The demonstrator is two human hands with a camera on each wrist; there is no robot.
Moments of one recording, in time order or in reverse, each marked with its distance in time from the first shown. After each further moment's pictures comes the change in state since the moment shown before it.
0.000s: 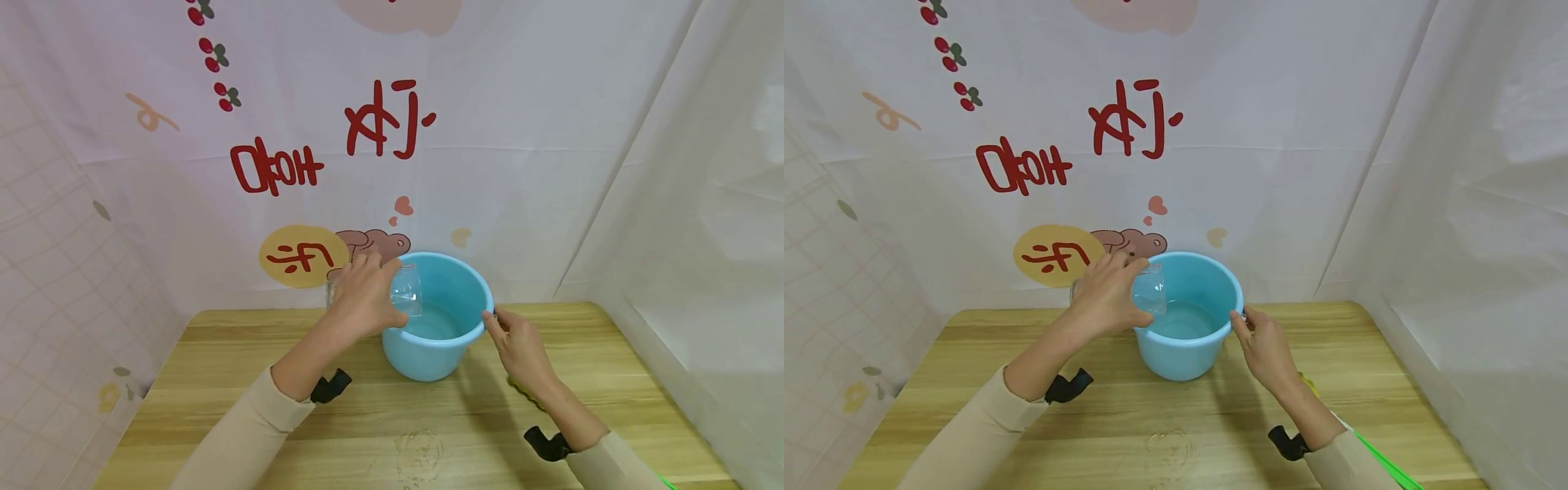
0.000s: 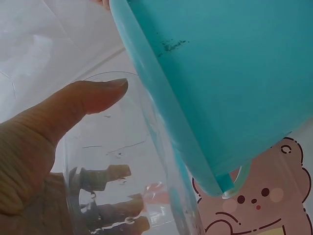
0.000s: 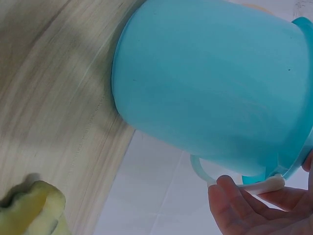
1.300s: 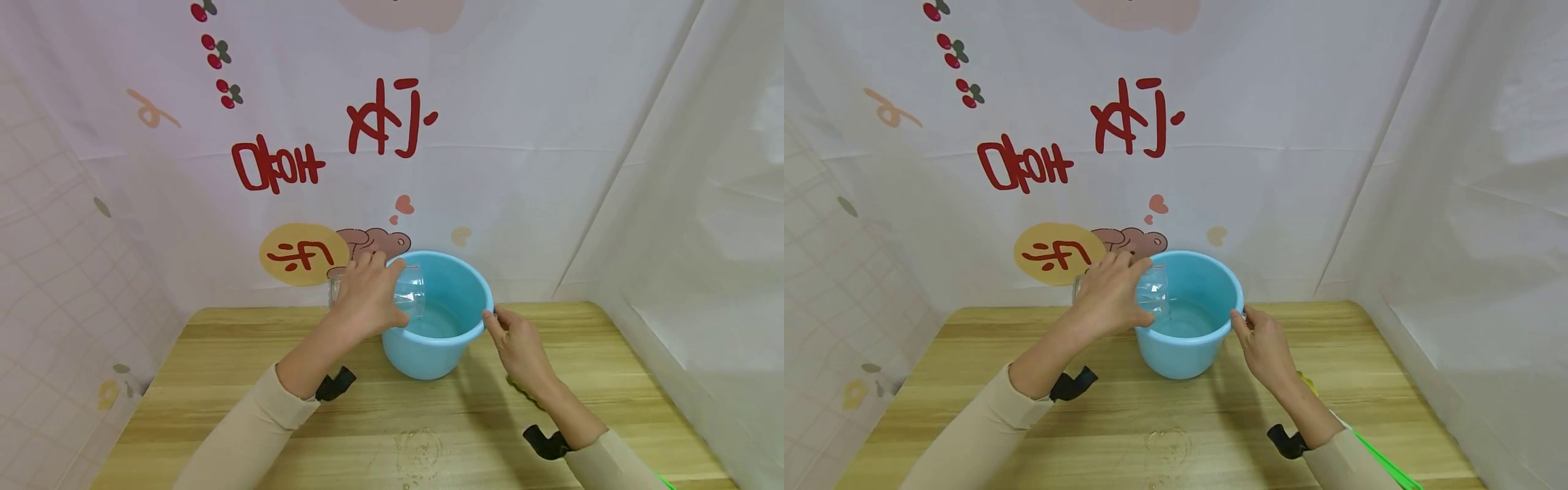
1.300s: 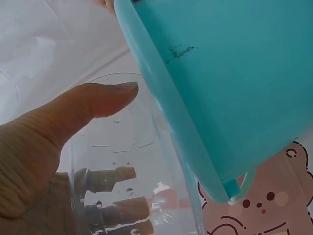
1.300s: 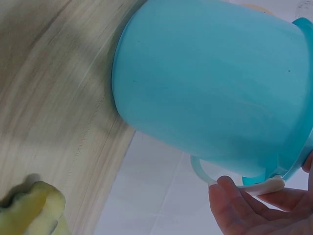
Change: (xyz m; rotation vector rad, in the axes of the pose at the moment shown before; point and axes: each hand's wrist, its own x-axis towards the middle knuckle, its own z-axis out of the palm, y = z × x) left_hand 0.001 0.003 0.000 0.067 -0.020 0.011; right_hand 0.000 -0.002 0.000 -0.004 -0.010 0.018
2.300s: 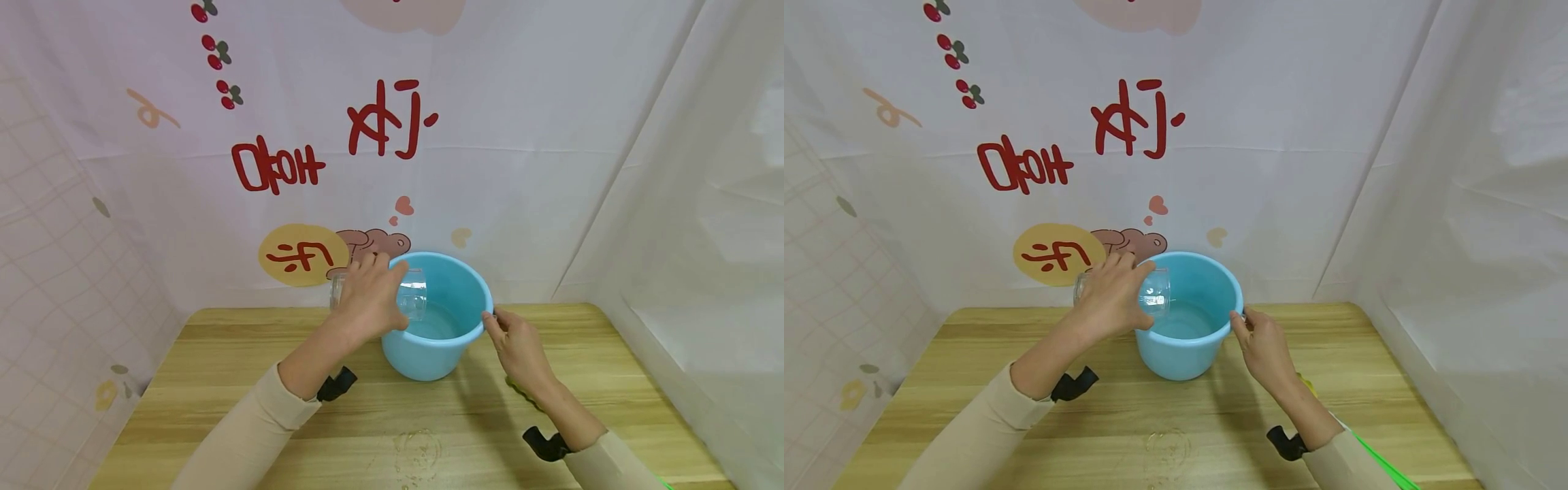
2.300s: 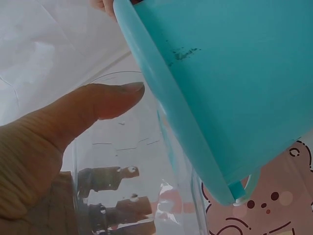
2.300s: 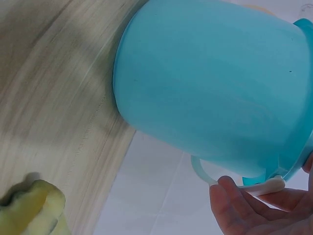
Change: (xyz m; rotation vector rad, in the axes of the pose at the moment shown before) left_hand 0.000 0.006 0.000 0.026 -0.016 0.006; right_hand 0.000 -0.001 0.000 -0.004 0.009 -0.006
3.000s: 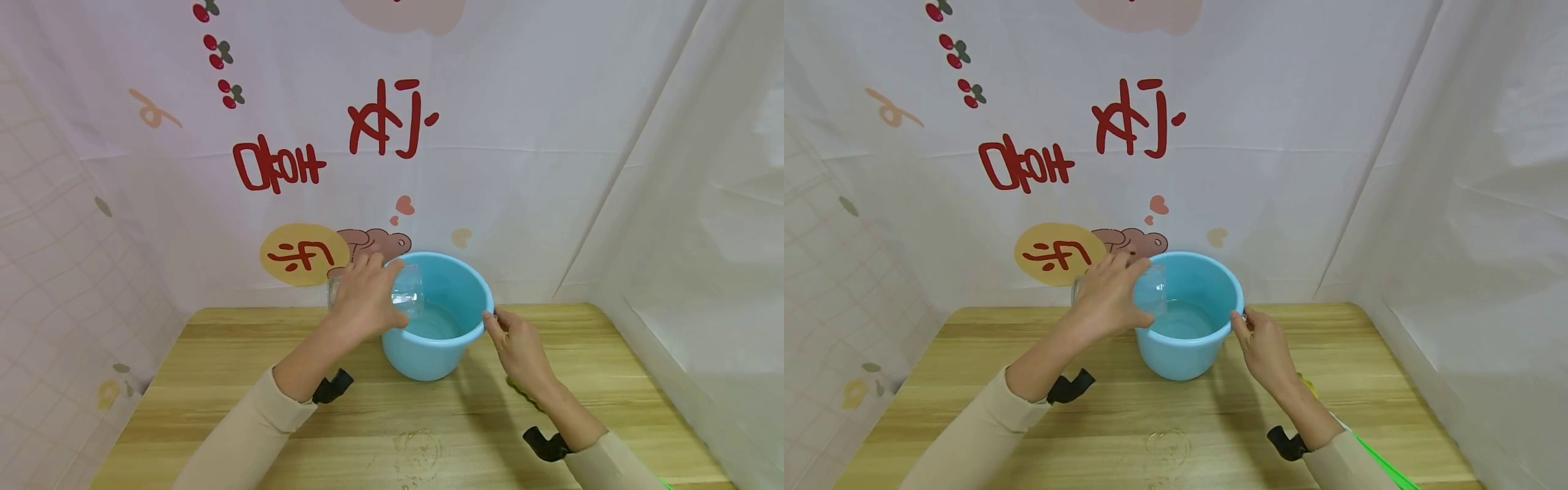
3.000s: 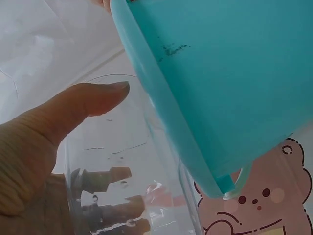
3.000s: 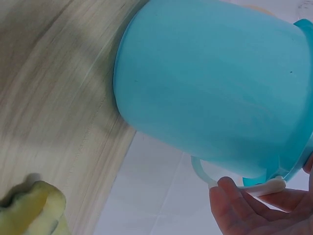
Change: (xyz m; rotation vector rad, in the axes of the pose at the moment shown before) left_hand -0.005 -0.009 0.002 -0.071 0.036 -0.022; right_hand -0.003 0.002 0.001 -0.005 -0.003 -0.001
